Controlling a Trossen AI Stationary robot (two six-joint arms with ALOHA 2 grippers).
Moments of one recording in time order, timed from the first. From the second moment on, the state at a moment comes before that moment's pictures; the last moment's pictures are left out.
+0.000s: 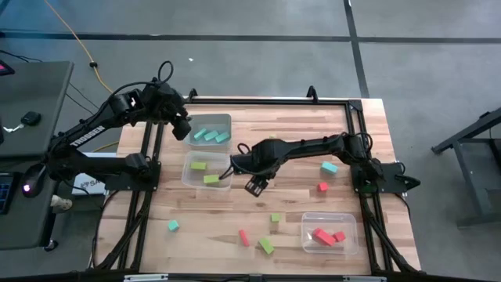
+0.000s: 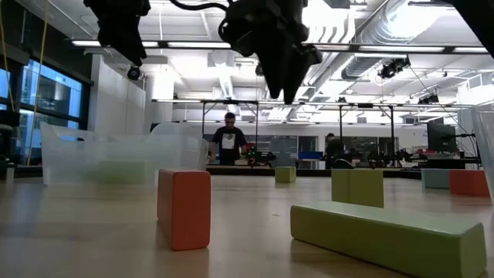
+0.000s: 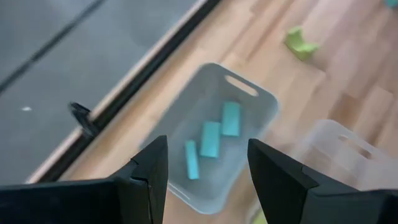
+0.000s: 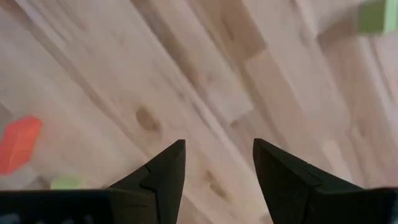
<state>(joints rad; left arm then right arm) 0.71 0.98 1.14 -1.03 -0.07 -0.01 0.09 2.17 2.07 -1.43 0.00 0.69</state>
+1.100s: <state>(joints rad) 0.56 0.98 1.14 -1.04 -0.03 -0.08 0.38 2.17 1.96 -1.28 -0.02 0.28</state>
